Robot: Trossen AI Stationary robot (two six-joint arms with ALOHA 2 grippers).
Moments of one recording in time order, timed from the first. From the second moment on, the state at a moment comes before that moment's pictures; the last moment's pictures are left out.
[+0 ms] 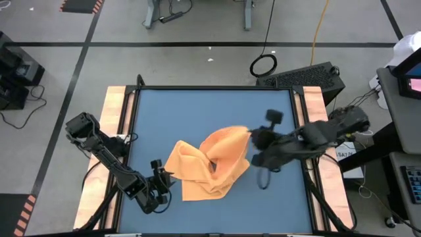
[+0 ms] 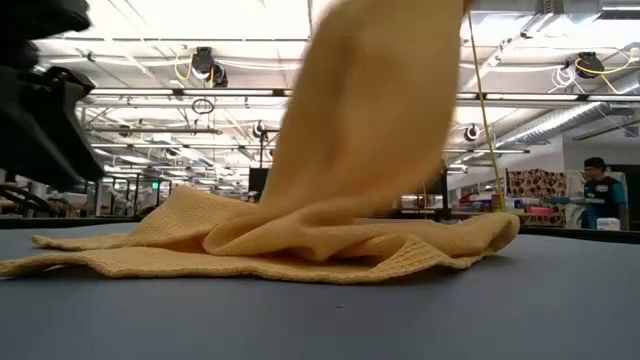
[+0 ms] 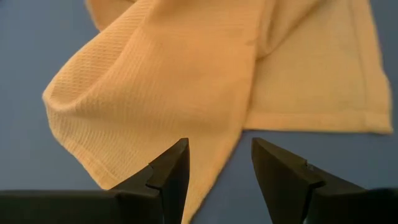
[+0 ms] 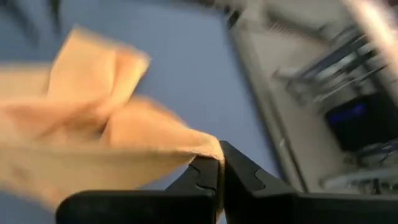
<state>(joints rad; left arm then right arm) -0.85 1.57 0.78 -0.50 -0.71 -0.83 0.46 1.44 1.67 -1.22 0.83 0.36</state>
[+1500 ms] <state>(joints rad) -0.66 1.62 0.94 -0.45 -0.79 -0.32 0.62 1.32 1.29 -1.41 0.60 1.14</state>
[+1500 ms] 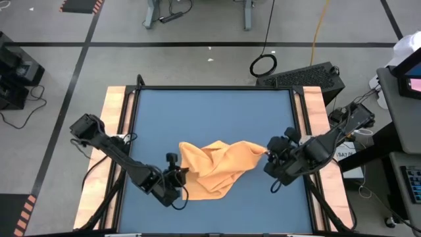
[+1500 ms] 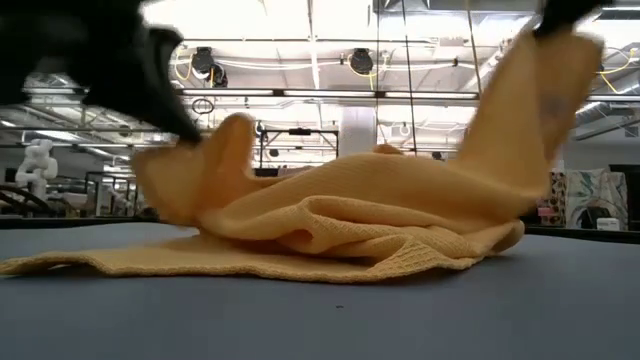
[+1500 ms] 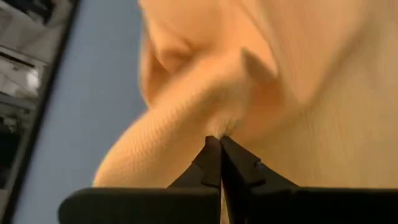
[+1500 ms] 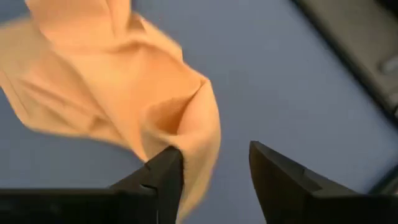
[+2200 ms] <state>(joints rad) -0.57 1.57 1.05 -0.37 -0.60 -0.18 0.73 1.59 1.00 0.15 0.84 0.30</state>
